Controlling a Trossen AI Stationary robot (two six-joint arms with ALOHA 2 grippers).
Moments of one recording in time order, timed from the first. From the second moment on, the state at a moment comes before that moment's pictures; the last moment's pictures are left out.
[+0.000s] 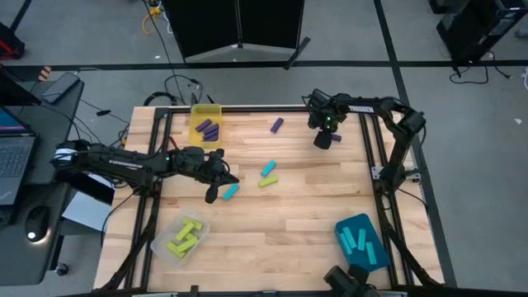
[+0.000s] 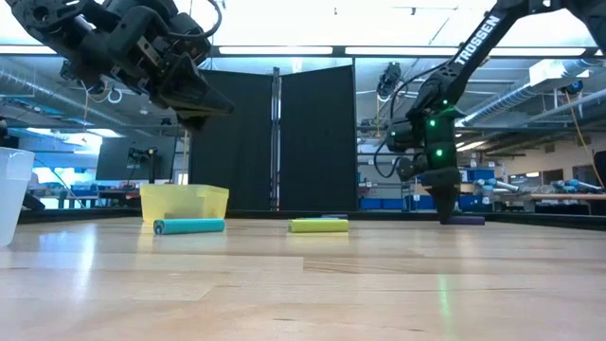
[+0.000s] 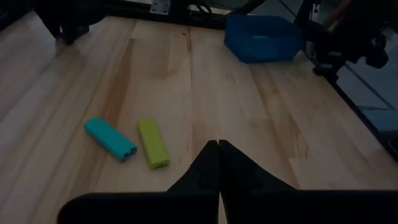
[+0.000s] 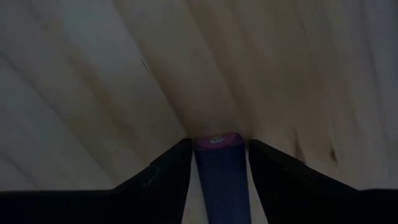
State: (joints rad) left arm 0.08 1.09 0.44 0.27 0.20 -0.10; right arm -0.83 1.84 1.09 -0.79 0.07 -0.35
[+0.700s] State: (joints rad) left arm 0.08 1.09 0.44 0.36 0.08 -0.11; right arm -0.75 1.80 1.18 -0.90 -0.04 -0.38
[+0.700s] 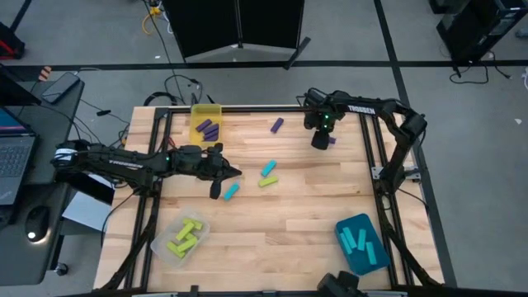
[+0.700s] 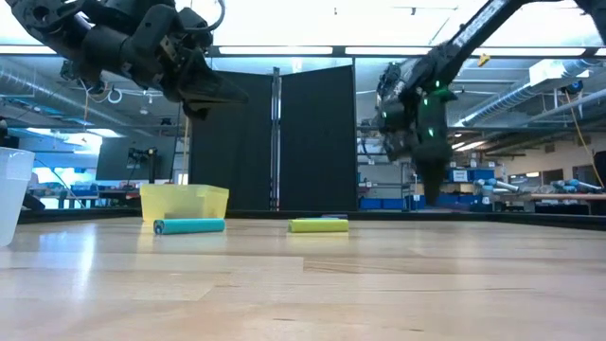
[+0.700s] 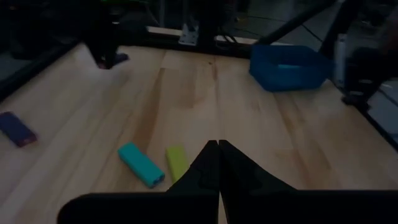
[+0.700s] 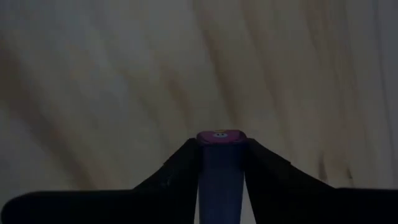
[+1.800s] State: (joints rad) left arm 0.01 1.39 0.47 0.86 -0.06 -0.14; right arm -0.12 1.48 0.60 0.90 -0.15 0.05
